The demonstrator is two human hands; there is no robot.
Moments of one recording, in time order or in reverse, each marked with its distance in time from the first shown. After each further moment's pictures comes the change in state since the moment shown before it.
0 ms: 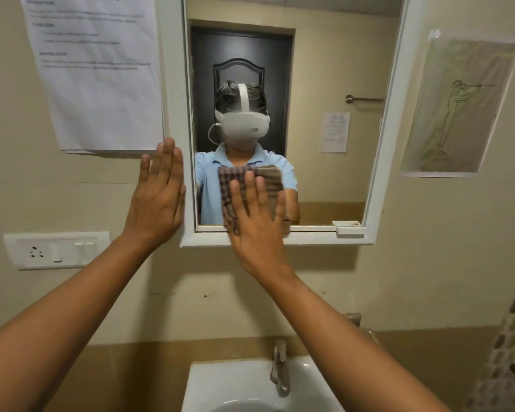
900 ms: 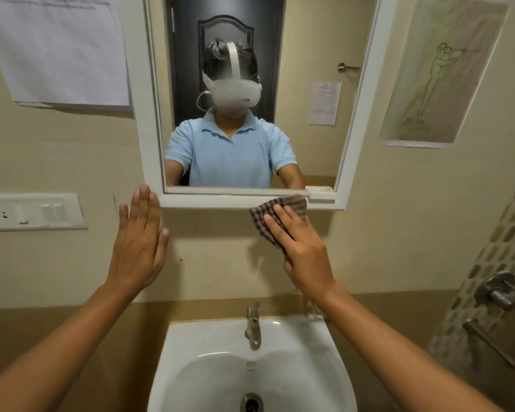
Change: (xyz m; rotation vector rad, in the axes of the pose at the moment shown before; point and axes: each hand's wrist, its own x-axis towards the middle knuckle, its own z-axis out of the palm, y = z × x) left_hand -0.126 0.065 0.021 -0.161 -0.228 -0.244; right_hand -0.121 0.108 -0.035 0.210 -0.090 -0.091
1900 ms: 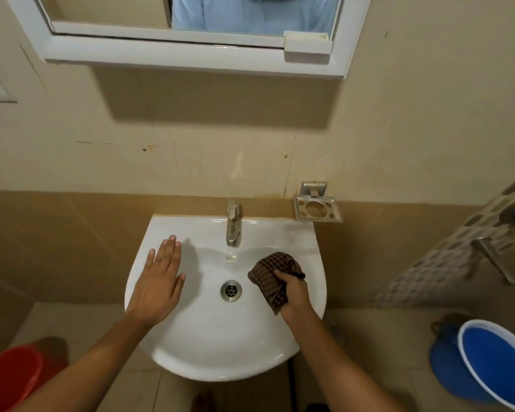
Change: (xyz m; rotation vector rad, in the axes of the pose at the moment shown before) left_hand -0.266 0.104 0.113 0.063 -0.759 -0.141; right_hand -0.284 -0.002 0.086 1.492 -0.067 2.149
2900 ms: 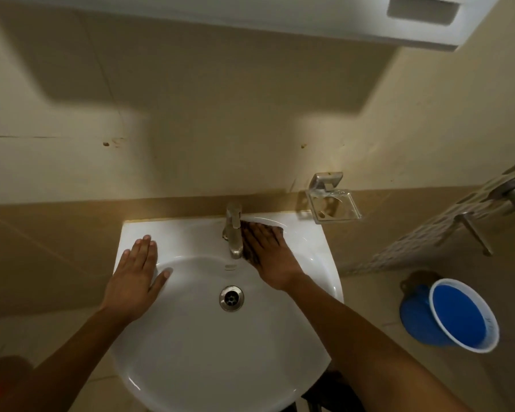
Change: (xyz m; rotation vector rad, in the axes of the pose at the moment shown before) left_hand 0.071 -0.092 0.068 -0.130 -0.193 -0.007; right_hand 0.123 -0.003 0.050 -2.208 -0.256 -1.105
